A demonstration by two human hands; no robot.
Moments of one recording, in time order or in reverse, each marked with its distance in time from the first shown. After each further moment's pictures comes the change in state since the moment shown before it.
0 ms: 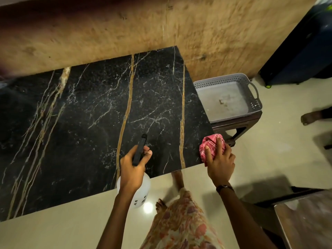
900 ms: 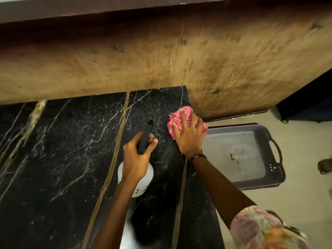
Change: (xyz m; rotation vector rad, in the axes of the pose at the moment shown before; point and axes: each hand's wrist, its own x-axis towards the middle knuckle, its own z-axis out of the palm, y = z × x) left_hand 0.282 0.089 0.088 -0.020 0.065 0.106; right_hand 0.319 -0.224 0.054 -0.140 0.030 -0.429
